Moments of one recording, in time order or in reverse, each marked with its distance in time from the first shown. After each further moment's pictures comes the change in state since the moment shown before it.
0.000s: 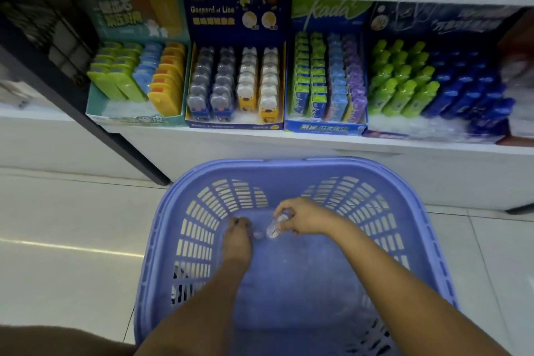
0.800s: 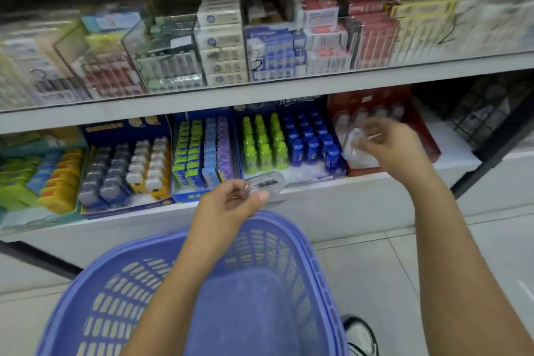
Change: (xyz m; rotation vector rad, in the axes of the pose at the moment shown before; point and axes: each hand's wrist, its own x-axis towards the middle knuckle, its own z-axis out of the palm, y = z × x) left_hand -0.097 0.275 -0.123 -0.774 -0.131 0.544; right_hand -0.210 0.089 -0.254 0.178 1.167 -0.129
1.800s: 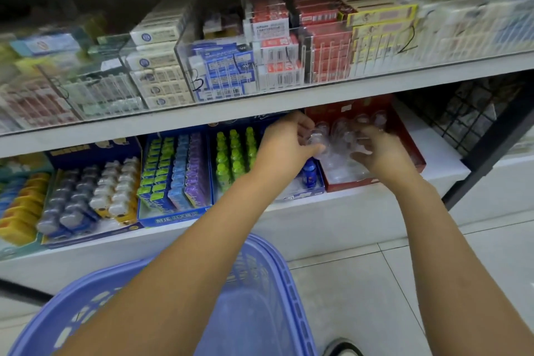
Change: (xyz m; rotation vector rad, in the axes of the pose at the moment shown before) left_hand 0.112 0.067 0.128 0.507 -0.097 0.333; right_hand 0.047 0.065 -0.007 -0.258 -0.040 -0.024
